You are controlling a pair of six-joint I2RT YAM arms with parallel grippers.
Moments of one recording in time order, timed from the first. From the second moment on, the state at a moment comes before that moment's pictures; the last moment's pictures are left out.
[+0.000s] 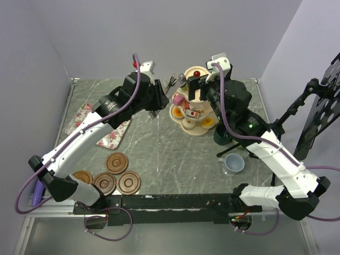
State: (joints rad) left arm -0.74 1.44 1.68 -0.69 -0.16 -0.60; right arm 0.74 1.17 1.46 -0.26 0.44 -0.11
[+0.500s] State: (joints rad) left arm -0.84 1.49 1.71 -0.67 -0.17 -0.62; right arm 0.74 1.19 1.49 -0.27 0.42 -0.09
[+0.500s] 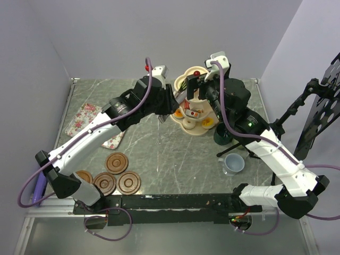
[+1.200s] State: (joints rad) left arm -0.85 1.49 1.69 -0.64 -0.20 -0.62; right arm 0.74 1.20 1.49 -0.28 0.40 -0.08
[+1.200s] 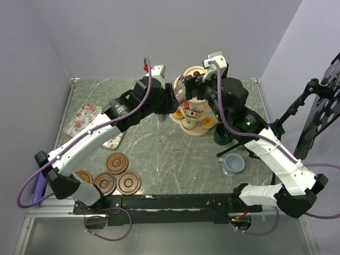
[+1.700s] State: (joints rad) left arm -0.25 1.10 1.23 -0.80 -0.22 -0.56; right arm 0.74 1.20 1.49 -0.28 0.40 -0.08
